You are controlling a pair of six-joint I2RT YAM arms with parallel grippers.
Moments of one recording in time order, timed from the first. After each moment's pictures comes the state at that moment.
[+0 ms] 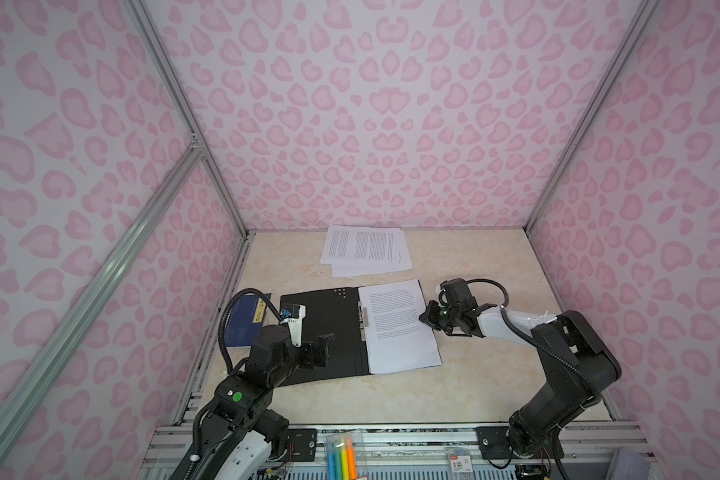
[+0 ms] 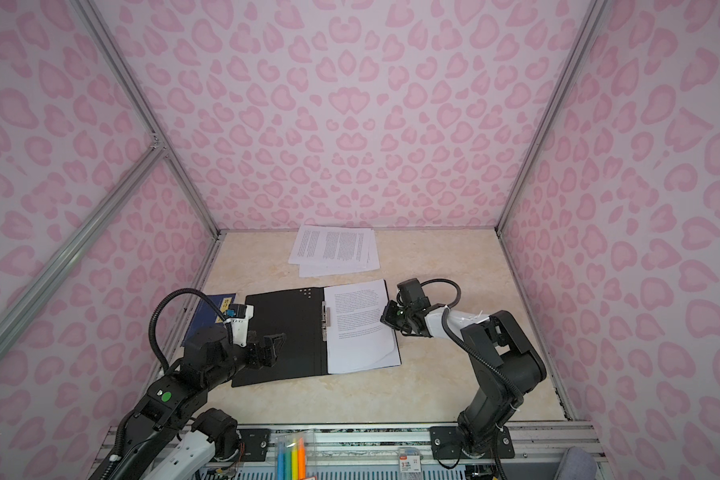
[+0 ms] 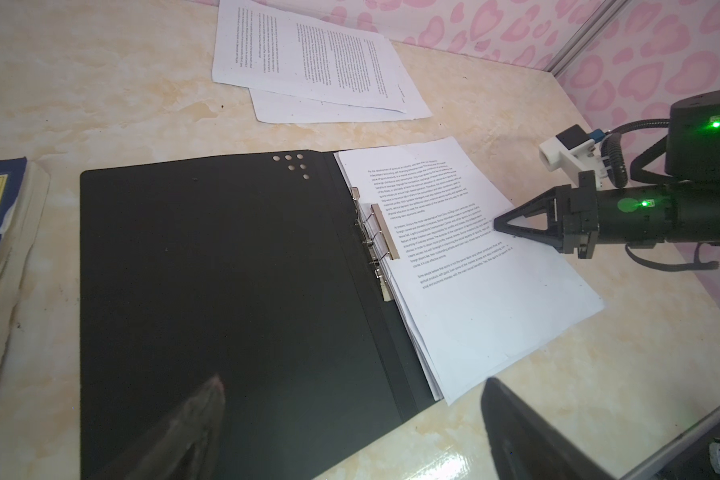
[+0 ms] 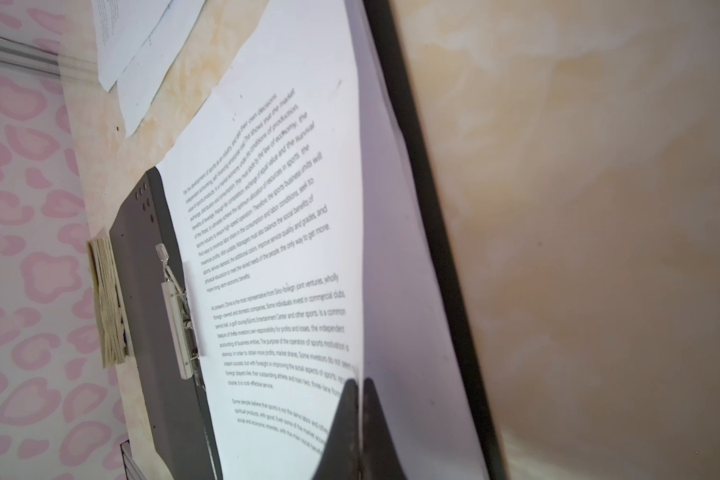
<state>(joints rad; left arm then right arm) -0.43 0.51 0.58 -0.65 0.04 -0.35 0.42 1.66 0.79 -0.03 -0.31 0.83</state>
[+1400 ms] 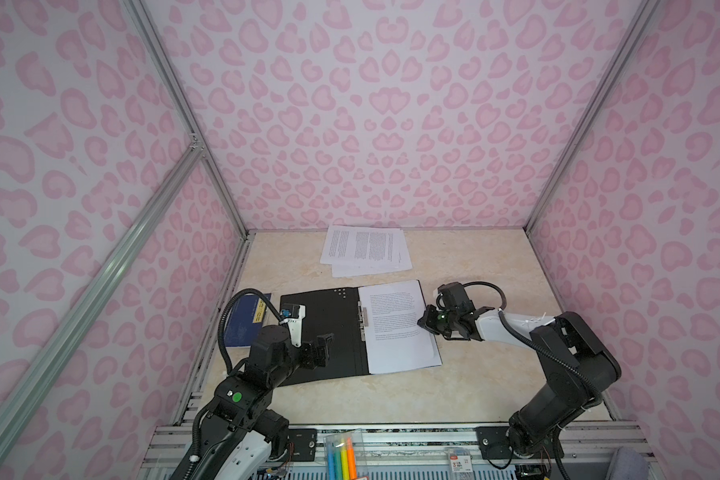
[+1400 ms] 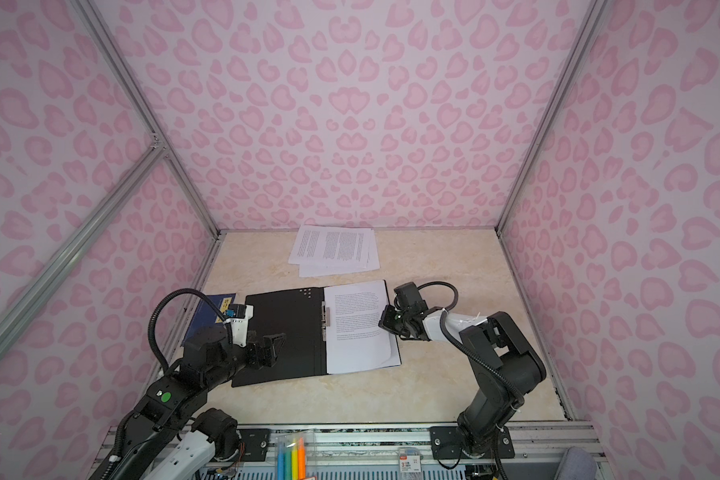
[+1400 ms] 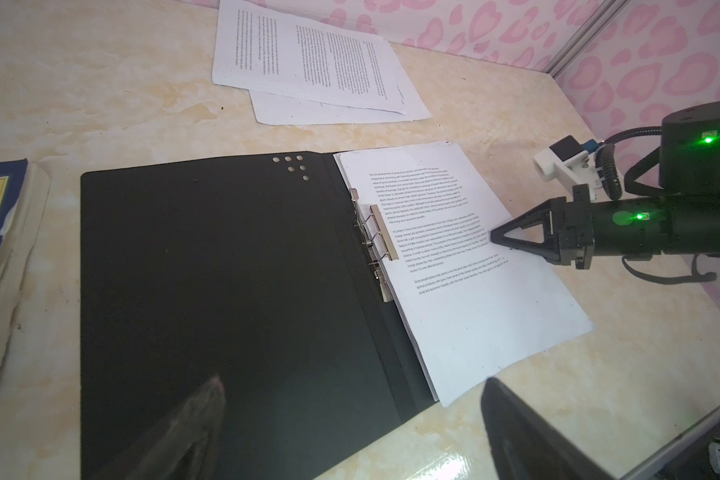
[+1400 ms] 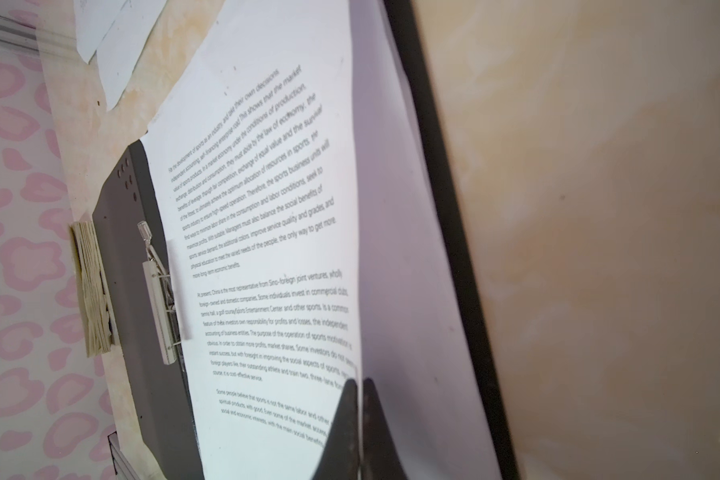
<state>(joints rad) -0.43 0.51 0.58 -0.65 0.04 -0.35 0.46 1.66 0.77 -0.03 -0.30 0.83</state>
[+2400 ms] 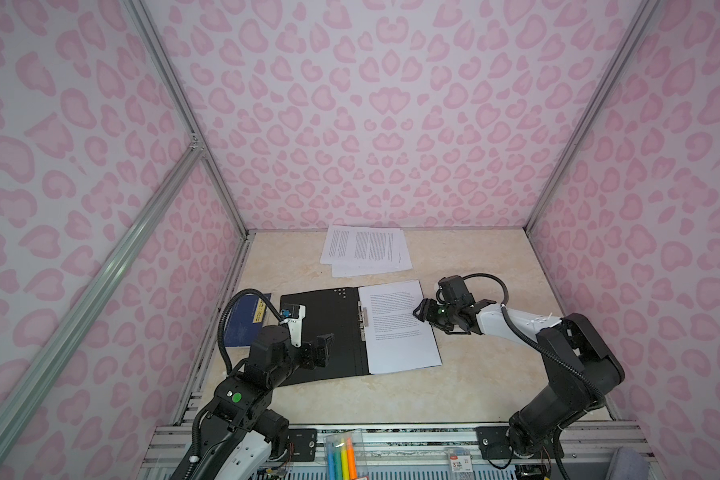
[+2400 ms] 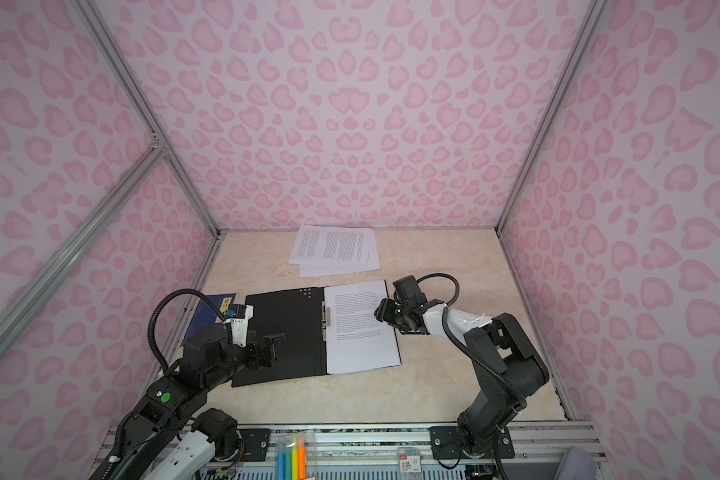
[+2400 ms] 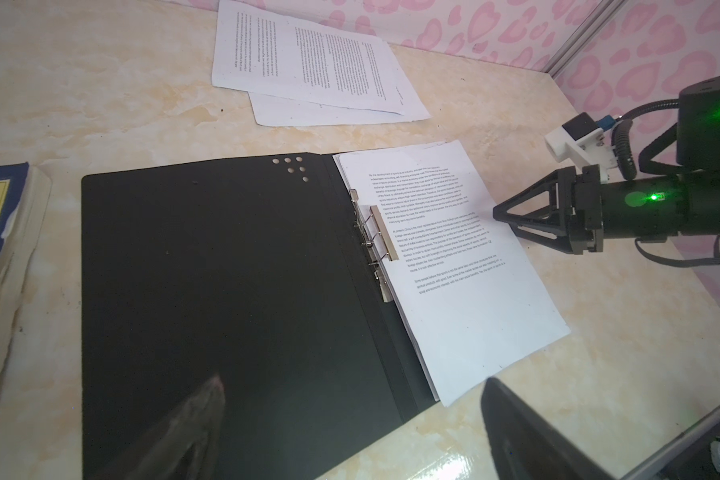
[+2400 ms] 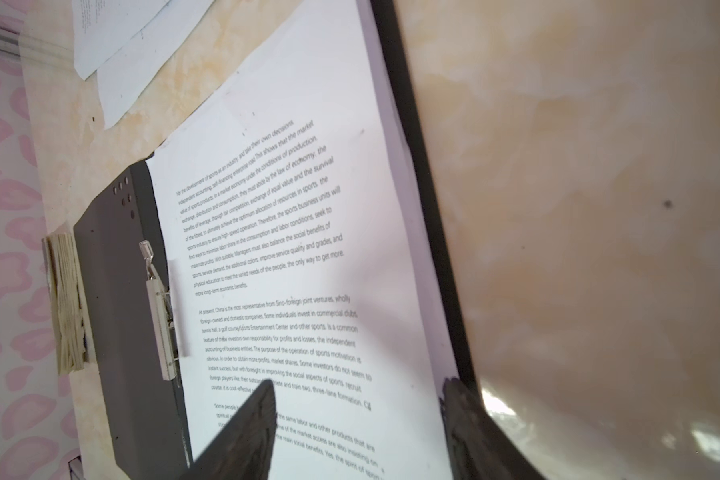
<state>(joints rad) -0.43 0.50 0.58 -0.65 0.04 -0.34 0.46 1.65 0.87 -0.17 -0.21 0.76</state>
